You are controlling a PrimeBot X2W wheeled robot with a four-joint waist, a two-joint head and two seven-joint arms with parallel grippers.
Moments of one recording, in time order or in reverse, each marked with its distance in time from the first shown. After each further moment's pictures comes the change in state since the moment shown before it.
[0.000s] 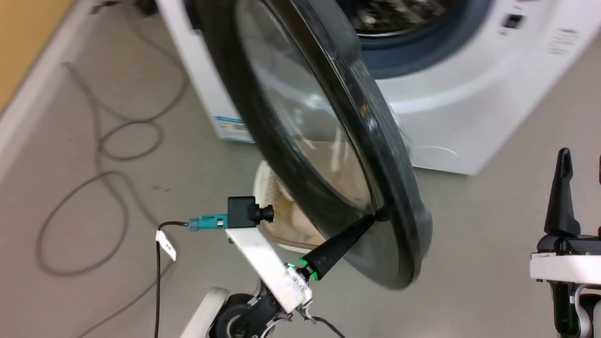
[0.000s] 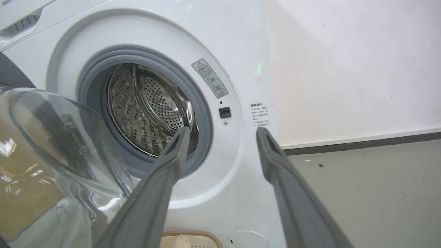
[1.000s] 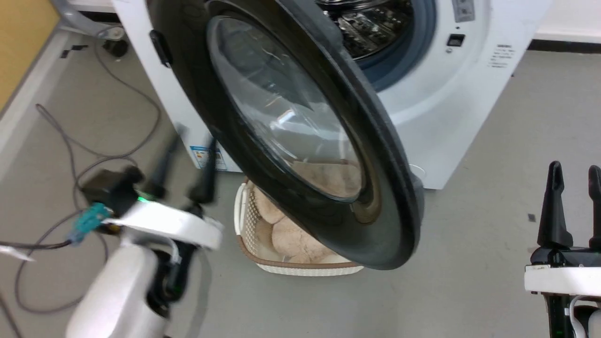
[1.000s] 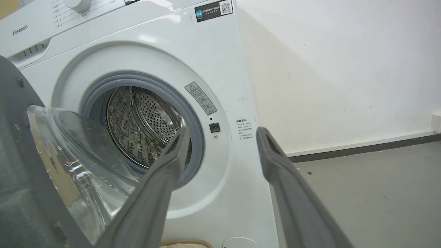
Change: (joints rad) left arm -0.162 0.255 0.049 0.205 0.670 0.122 -0.671; right arm 0.044 0.000 0.020 -0.002 0.039 0.000 0.000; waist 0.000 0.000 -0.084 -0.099
